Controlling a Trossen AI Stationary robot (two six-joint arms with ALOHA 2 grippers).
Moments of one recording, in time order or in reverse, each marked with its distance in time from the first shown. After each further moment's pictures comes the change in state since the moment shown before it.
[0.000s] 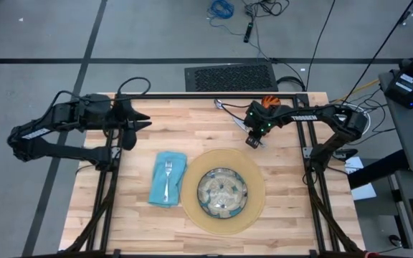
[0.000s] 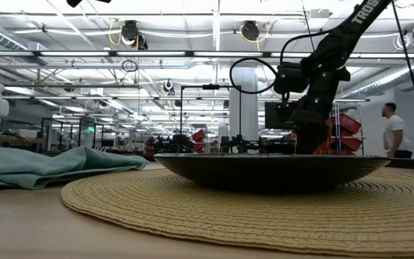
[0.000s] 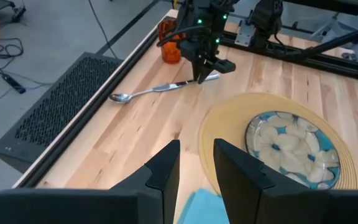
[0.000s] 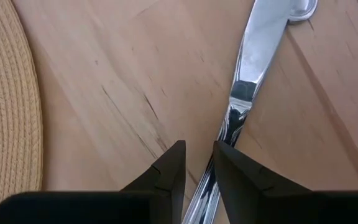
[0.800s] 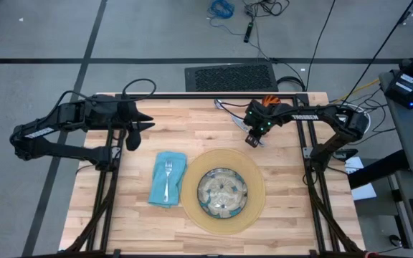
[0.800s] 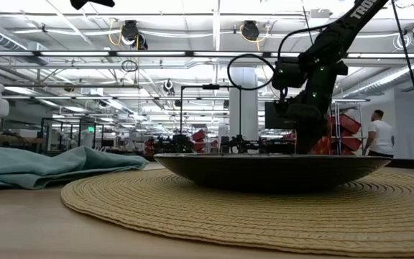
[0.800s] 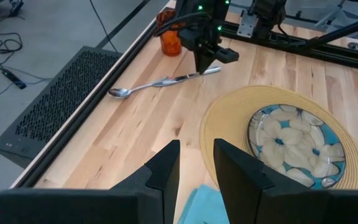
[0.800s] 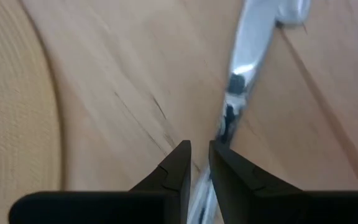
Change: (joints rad) left arm 0.000 0.035 0.000 0.000 0.000 0.009; right arm 0.015 -0.018 0.048 -0.084 0.001 0.041
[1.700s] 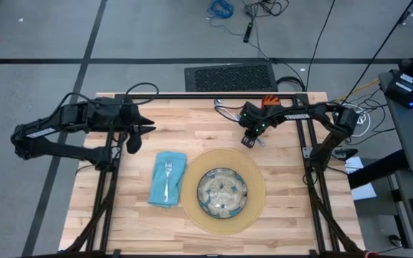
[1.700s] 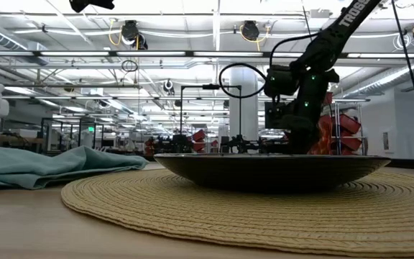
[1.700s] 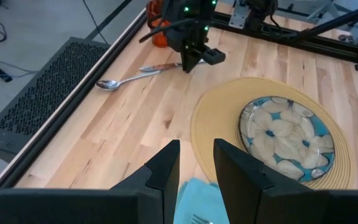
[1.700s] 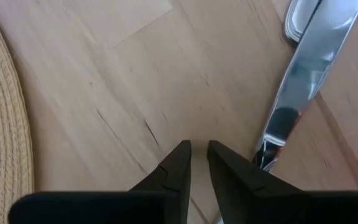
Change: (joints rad) left arm -0.024 0.001 -0.023 0.000 0.019 -0.026; right arm 0.027 0.122 0.020 0.056 0.047 -0.016
